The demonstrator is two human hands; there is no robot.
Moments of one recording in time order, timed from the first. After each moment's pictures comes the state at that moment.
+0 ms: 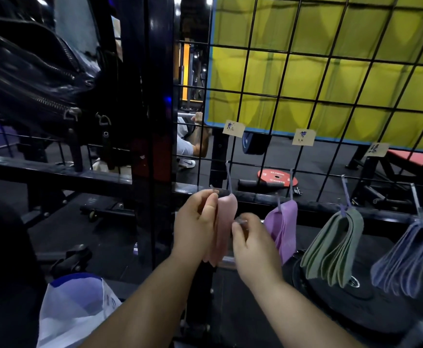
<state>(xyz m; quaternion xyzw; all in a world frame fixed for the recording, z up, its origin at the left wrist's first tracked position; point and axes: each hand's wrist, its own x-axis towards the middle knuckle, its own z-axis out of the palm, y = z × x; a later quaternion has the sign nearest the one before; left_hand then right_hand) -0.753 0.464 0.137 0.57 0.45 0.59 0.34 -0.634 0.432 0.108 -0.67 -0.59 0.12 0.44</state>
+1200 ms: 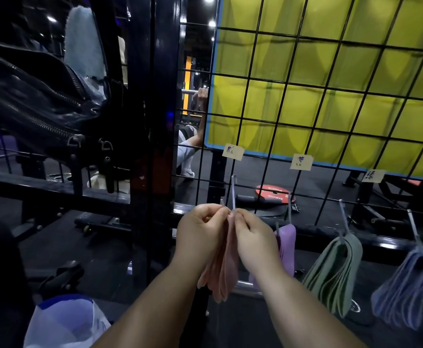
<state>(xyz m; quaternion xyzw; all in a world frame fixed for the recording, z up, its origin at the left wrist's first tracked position) -0.747 0.466 0.171 0.56 0.42 0.60 0.39 -0.637 0.452 0.169 -0.61 -0.57 0.20 0.51</state>
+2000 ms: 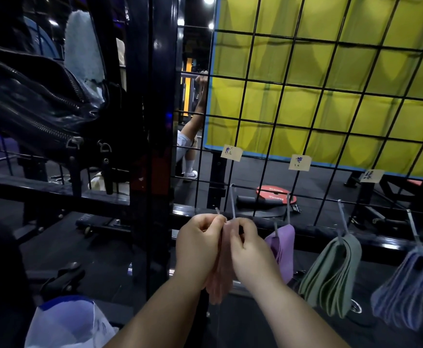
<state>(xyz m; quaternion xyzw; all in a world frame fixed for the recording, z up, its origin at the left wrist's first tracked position) -0.742 0.463 0.153 0.52 0.45 0.59 0.42 -0.633 0.439 0.150 -0.66 -0.58 0.21 0.43</state>
